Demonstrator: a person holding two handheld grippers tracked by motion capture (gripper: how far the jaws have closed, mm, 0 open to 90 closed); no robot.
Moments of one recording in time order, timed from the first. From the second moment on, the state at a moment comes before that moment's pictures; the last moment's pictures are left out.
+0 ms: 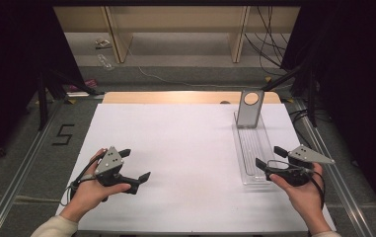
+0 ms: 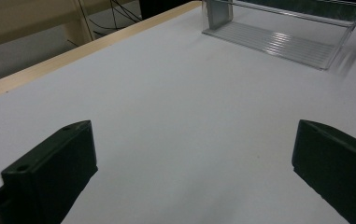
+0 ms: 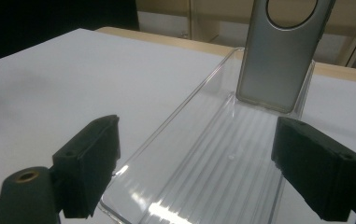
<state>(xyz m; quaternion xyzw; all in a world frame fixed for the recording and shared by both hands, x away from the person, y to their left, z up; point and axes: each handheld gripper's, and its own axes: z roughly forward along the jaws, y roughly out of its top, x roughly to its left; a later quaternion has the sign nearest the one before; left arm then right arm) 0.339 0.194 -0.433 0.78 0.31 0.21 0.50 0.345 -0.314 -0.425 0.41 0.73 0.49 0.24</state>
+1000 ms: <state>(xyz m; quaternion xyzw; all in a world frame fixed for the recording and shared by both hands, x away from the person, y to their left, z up) 0.339 0.193 -0.434 0.78 0.31 0.21 0.50 0.340 -0.314 -0.428 0.41 0.72 0.50 0.25</state>
